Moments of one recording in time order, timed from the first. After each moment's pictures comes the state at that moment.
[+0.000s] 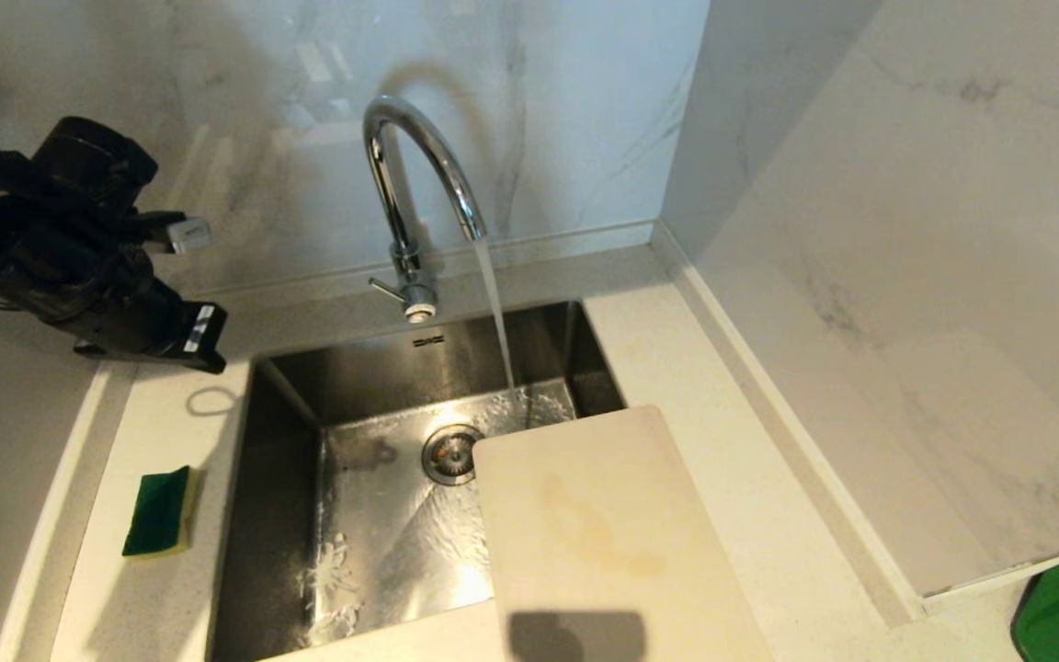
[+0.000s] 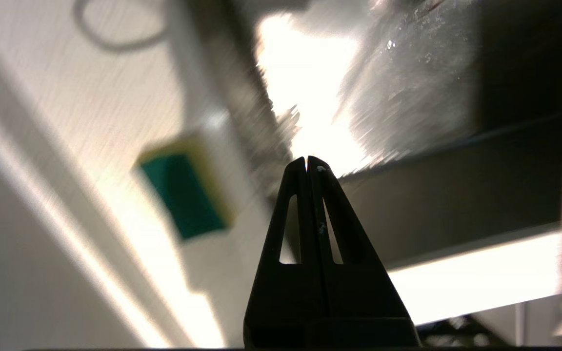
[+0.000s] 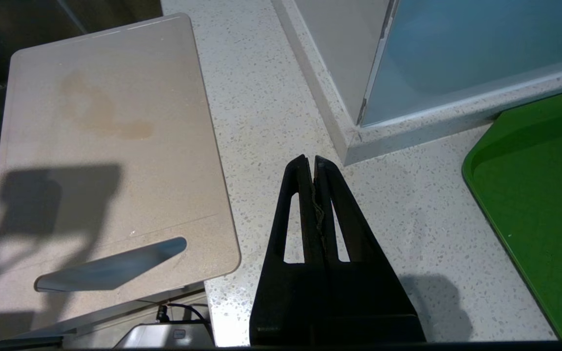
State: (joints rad) left arm -0.15 1.87 -1.81 0.86 0.06 -0.03; right arm 0.00 0.00 0.00 0.00 -0.02 0.05
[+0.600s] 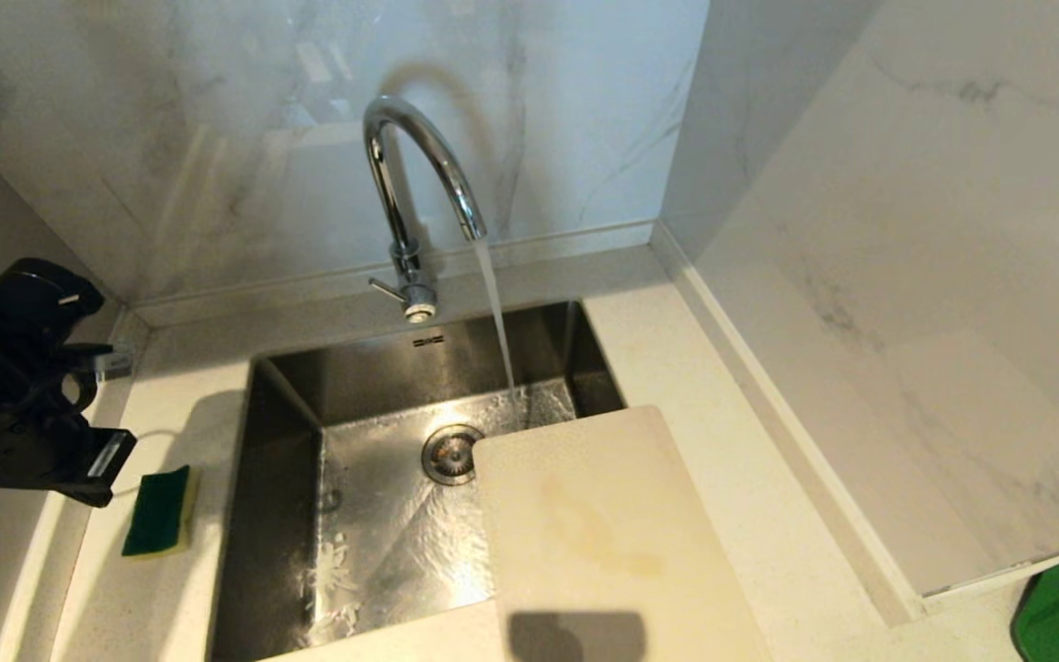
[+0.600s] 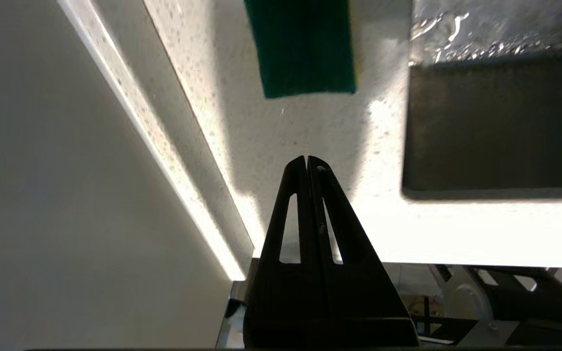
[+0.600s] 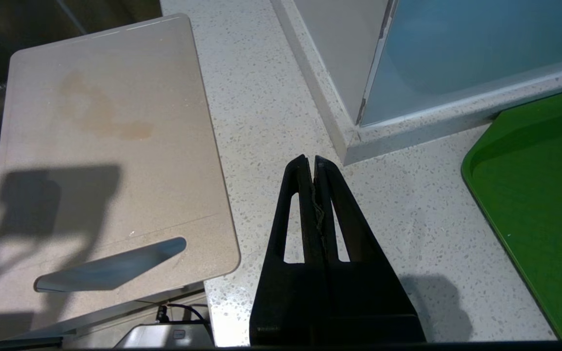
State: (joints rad) left arm 0.04 1.80 -1.39 0.83 0.14 -0.01; right arm 0.00 0.00 0.00 0.00 -0.02 0.05
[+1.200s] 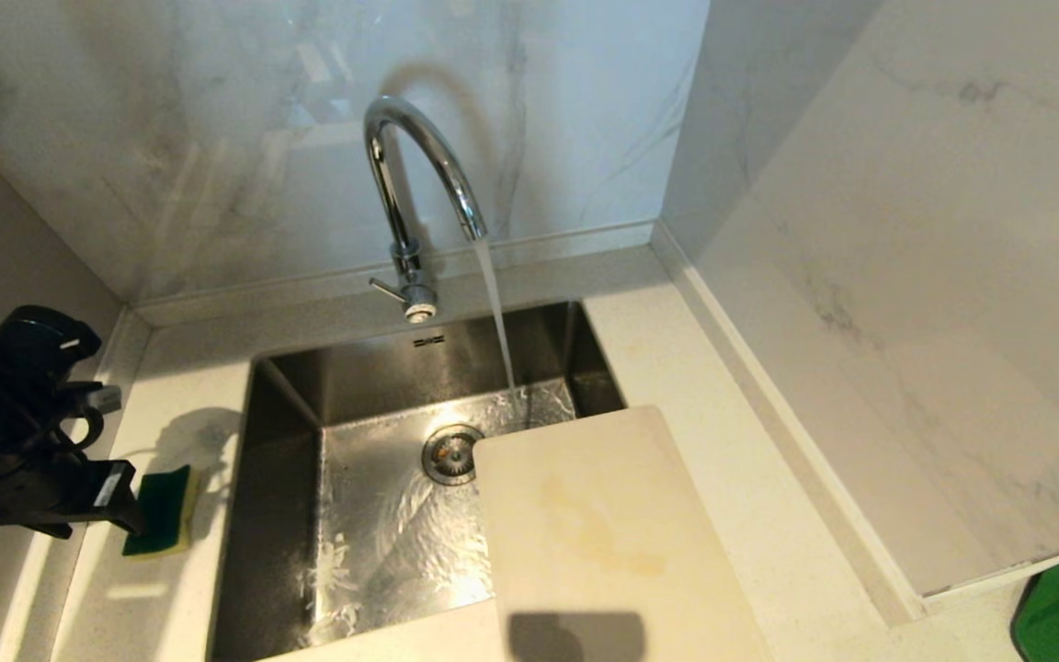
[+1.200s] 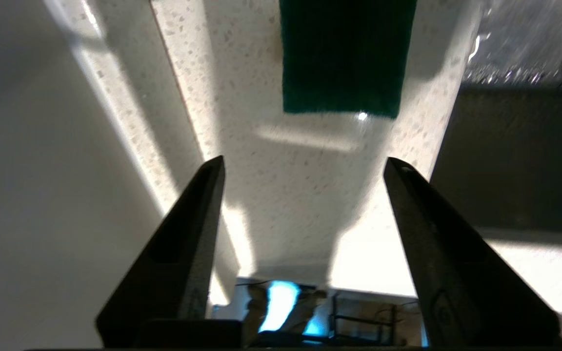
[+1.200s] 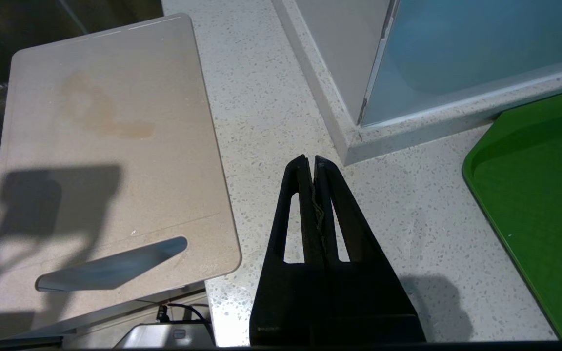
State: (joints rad) left arm 0.10 1.82 -1.23 0.65 0.12 -0.06; right arm 0.00 0.00 0.00 0.00 -0.02 0.05
